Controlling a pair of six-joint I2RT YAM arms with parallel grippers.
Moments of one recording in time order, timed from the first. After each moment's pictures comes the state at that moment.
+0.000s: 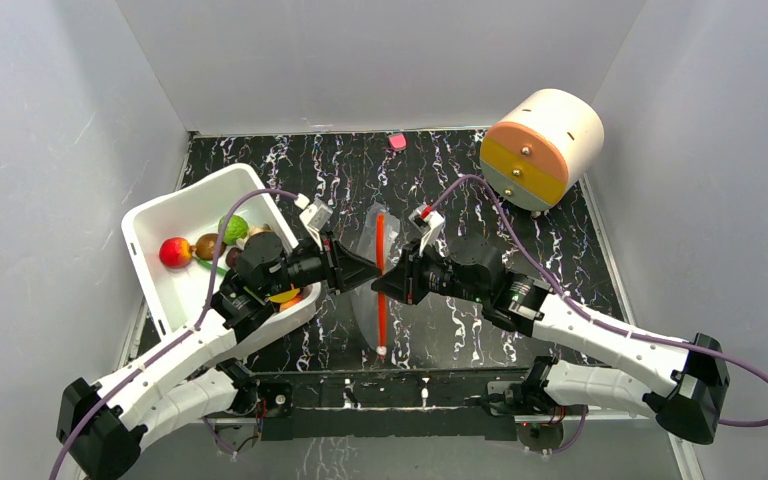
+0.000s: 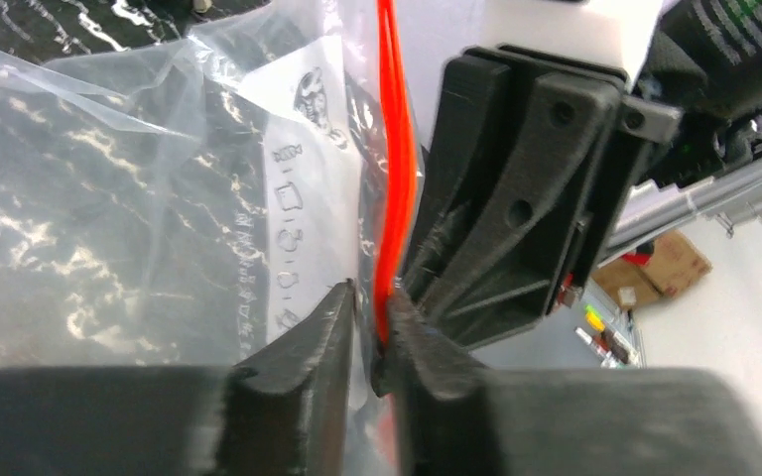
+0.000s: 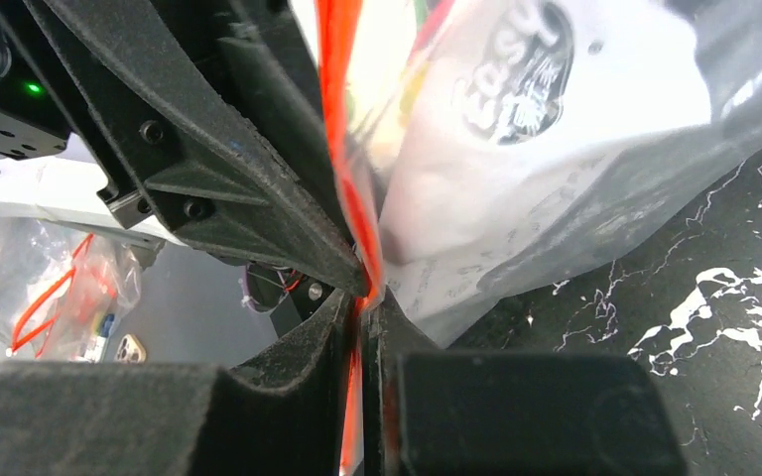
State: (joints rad) left arm -0.69 0.88 0.62 0.16 0.50 -0.59; right arm 0.96 1.00 0.79 -0.02 -0.21 0.59
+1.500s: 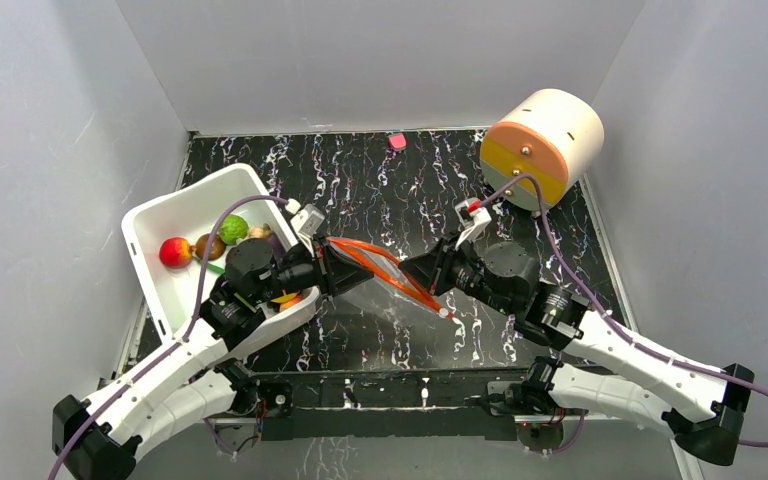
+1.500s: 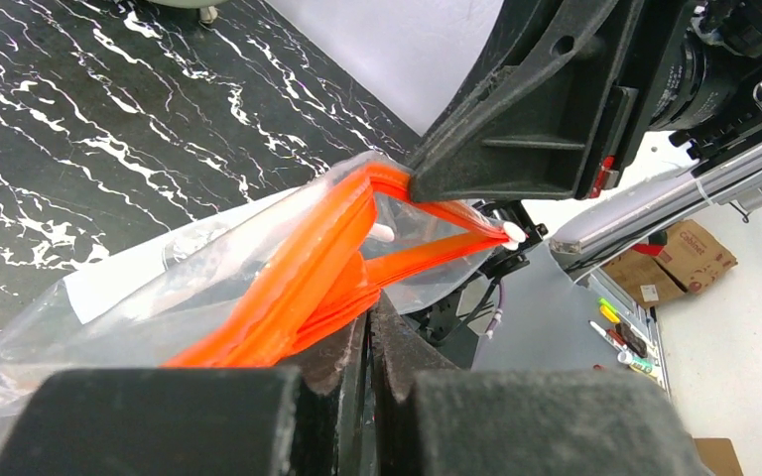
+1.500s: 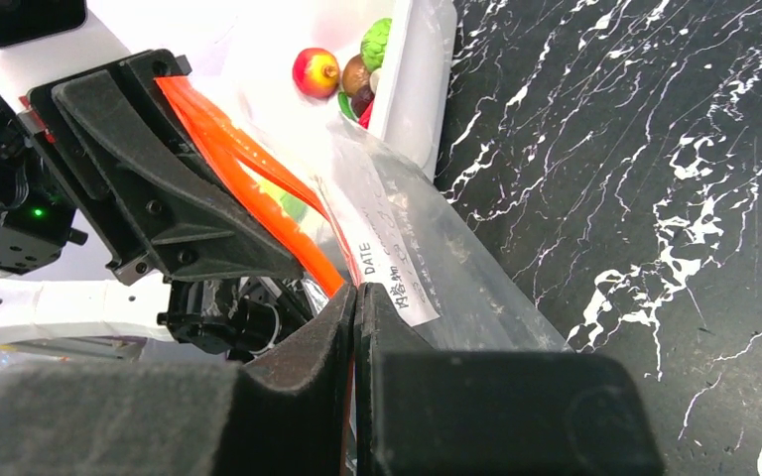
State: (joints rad) left arm -0.70 0.79 0.61 0.10 0.51 -0.55; right arm 0.96 0.81 0.79 -0.14 0.07 0.63
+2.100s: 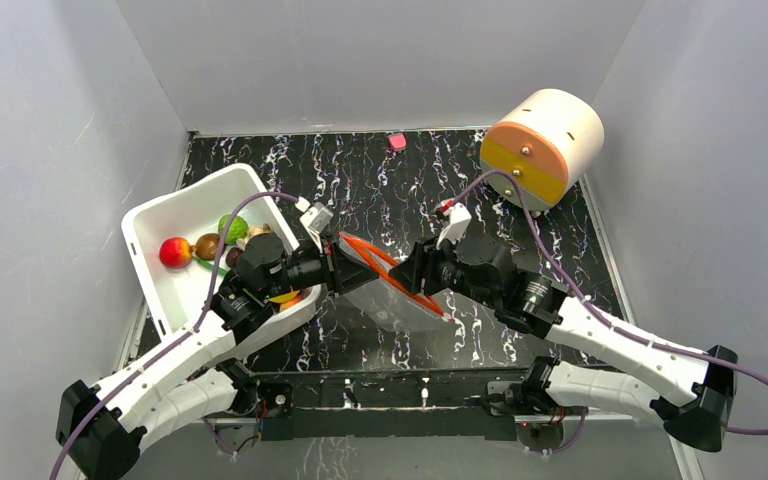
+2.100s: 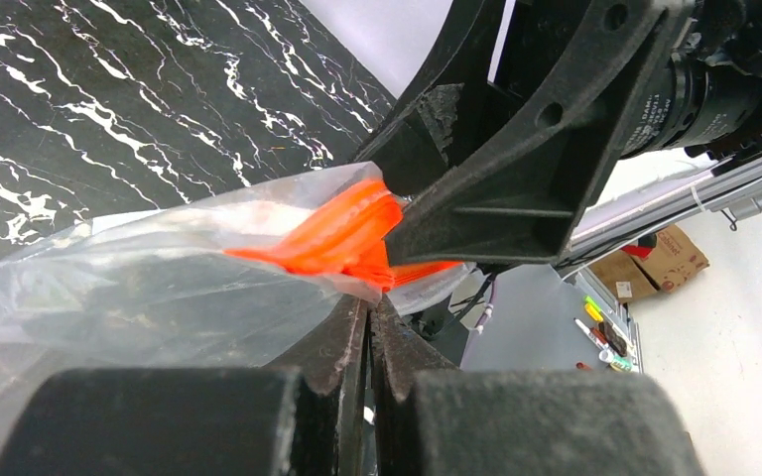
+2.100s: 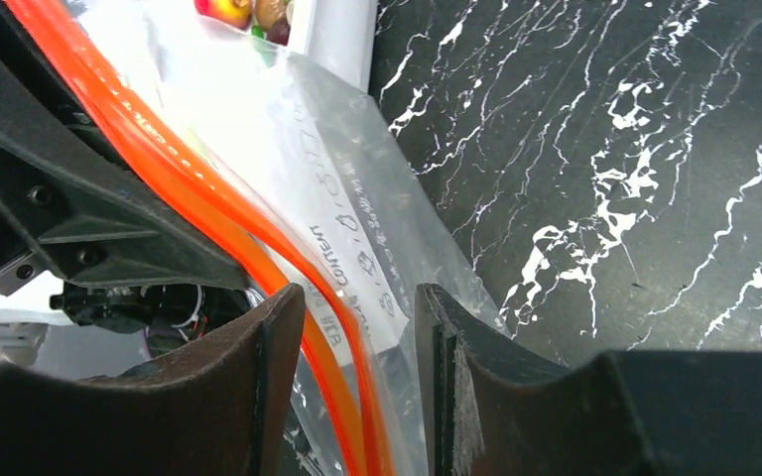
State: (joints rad) left arm -0.70 0.86 0.61 0.12 0.52 -0.59; right arm 0.96 0.92 0.83 -0.25 0.13 0.57
